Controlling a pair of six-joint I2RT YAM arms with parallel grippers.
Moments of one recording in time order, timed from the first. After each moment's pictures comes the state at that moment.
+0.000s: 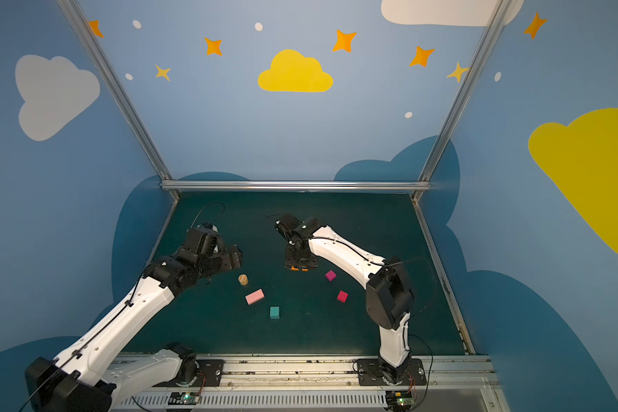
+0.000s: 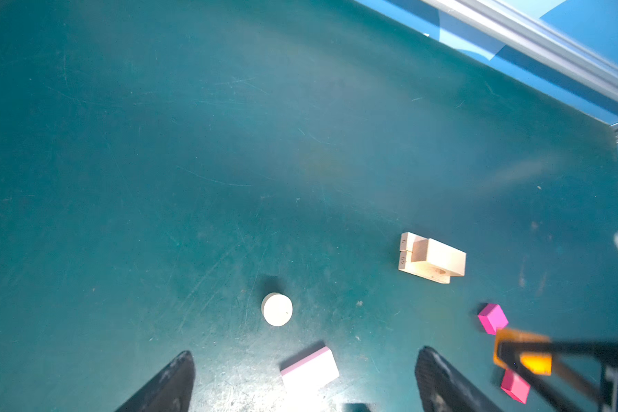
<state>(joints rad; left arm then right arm) -0.40 1.10 0.98 -0.75 -0.14 -0.61 0.84 1.94 1.75 -1.14 0.04 0.78</state>
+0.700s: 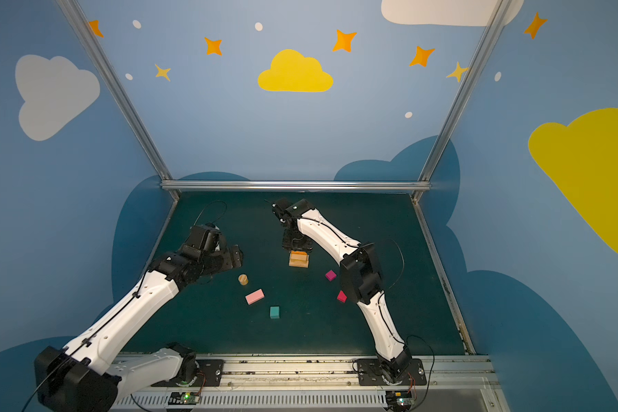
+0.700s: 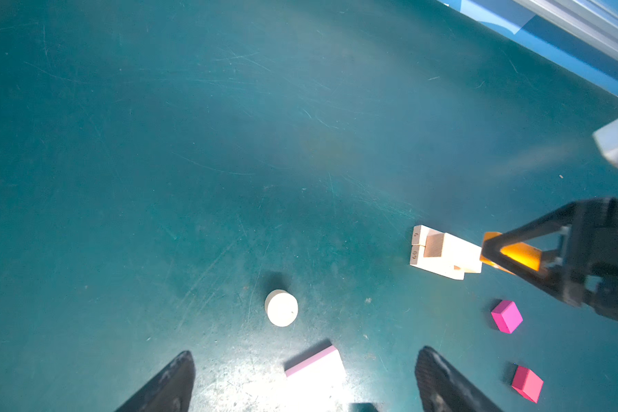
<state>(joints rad) -0.37 1.15 0.98 -0.75 -0.09 -0.59 0.76 2.26 2.15 -1.30 0.10 0.78</state>
